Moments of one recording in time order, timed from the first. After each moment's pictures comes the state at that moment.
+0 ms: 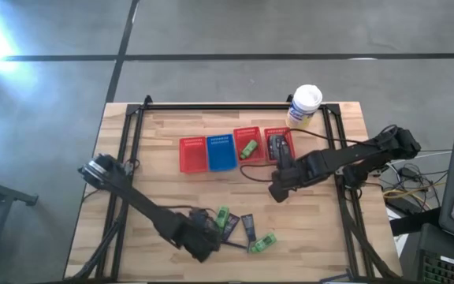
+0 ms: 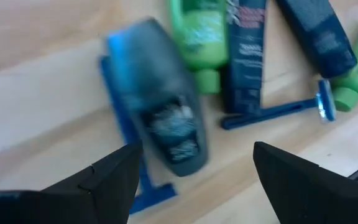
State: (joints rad) left arm -0.62 1.87 1.39 -0.71 -0.24 -1.81; right arm 0.25 1.45 1.20 -1.17 0.19 1.19
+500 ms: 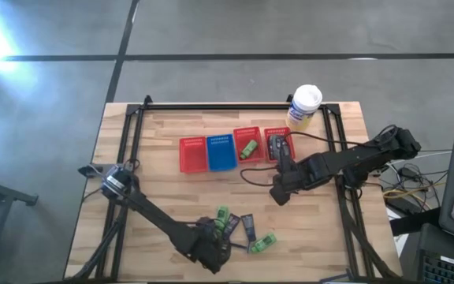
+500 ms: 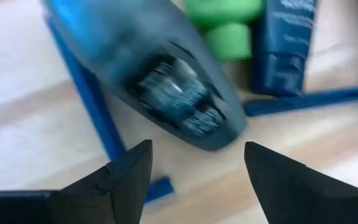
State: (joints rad) left arm -0.62 2.08 1.60 -0.88 -0.18 -1.87; right arm 0.28 1.45 1.20 -1.17 0.21 1.17
